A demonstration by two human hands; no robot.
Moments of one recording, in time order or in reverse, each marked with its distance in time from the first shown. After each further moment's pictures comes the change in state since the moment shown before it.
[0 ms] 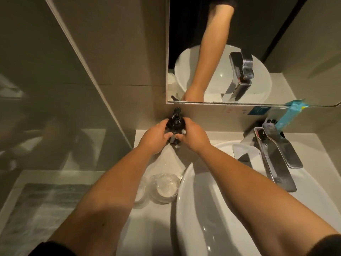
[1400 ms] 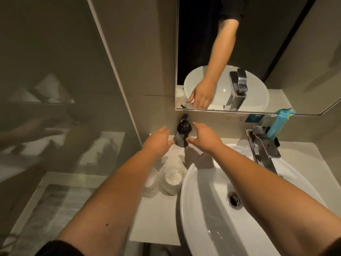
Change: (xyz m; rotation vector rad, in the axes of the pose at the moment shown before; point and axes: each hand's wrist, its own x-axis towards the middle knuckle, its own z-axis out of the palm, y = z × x) left_hand -0.071 0.031 -0.046 0.322 -0.040 -0.035; right_hand -0.049 -0.023 -0.057 -0.171 -0.091 -0.074
